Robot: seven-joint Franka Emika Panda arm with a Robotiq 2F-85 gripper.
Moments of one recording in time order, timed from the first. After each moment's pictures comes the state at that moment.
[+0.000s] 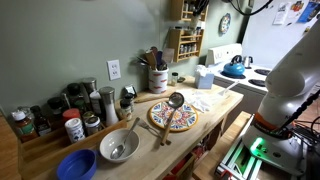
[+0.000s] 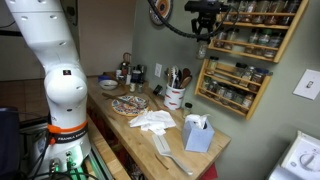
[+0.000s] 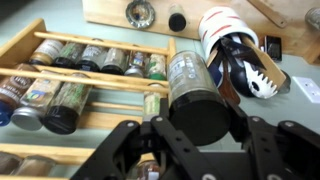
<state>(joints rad) -0.16 -0.27 -0.19 -1.80 0.15 1.90 -0.54</state>
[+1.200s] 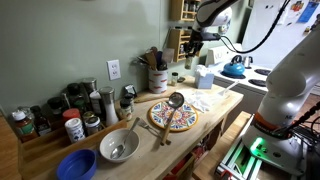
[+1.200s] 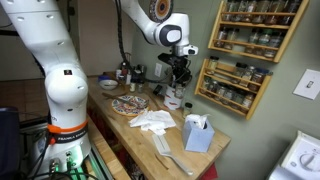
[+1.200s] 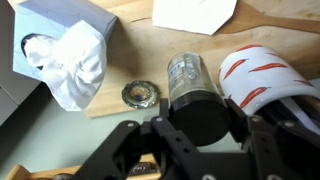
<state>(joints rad) -0.14 -0.32 -0.06 -2.43 -0.08 2.43 0.08</state>
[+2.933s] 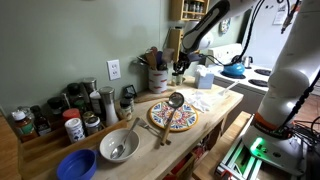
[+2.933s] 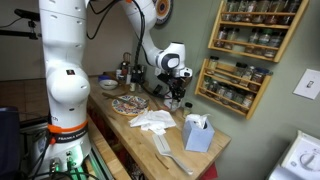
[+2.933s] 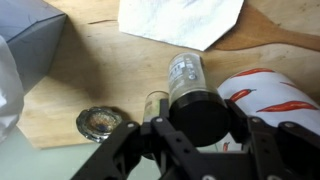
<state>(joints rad) -0.08 0.02 -0.05 -2.39 -0.07 2.67 0.09</state>
